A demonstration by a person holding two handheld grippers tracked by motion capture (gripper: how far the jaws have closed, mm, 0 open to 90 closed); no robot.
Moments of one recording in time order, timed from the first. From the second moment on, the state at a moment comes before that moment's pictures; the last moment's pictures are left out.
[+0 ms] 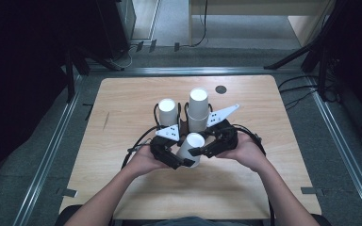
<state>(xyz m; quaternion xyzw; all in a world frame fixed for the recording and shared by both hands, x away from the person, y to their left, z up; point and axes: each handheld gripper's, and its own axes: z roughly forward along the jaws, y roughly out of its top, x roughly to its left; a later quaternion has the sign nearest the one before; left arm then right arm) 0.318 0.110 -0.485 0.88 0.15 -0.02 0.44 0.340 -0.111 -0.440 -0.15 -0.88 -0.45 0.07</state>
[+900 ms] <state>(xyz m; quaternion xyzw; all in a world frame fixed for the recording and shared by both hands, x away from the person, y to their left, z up) 0.328 0.133 -0.463 0.91 0.16 0.00 0.39 0.335 -0.118 -0.455 -0.13 -0.91 -0.40 0.03</state>
